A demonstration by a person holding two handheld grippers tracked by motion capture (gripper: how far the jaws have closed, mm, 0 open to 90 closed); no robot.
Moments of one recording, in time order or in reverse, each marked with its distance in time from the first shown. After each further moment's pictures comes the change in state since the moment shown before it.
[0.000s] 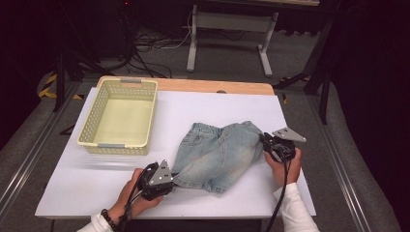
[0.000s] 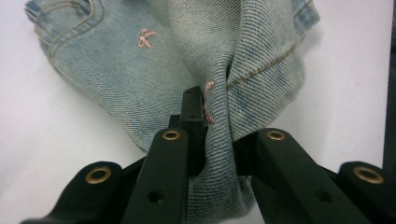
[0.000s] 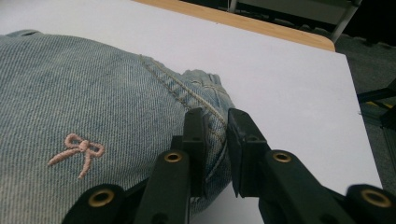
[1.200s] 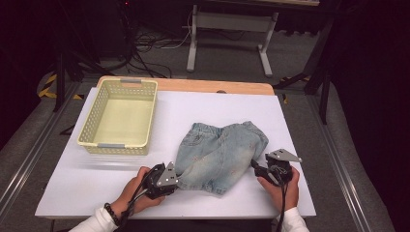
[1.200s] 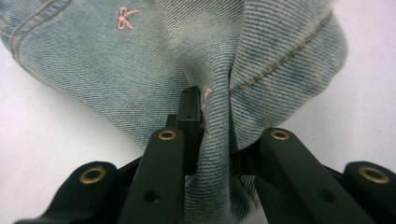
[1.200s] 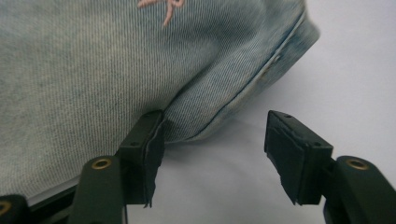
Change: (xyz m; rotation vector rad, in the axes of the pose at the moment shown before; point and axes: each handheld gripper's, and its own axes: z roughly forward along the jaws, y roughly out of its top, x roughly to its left) left arm 0.004 -0.003 0.018 0.089 -0.015 0.110; right arm 0.031 -0.045 -0.027 0.133 0.051 0.049
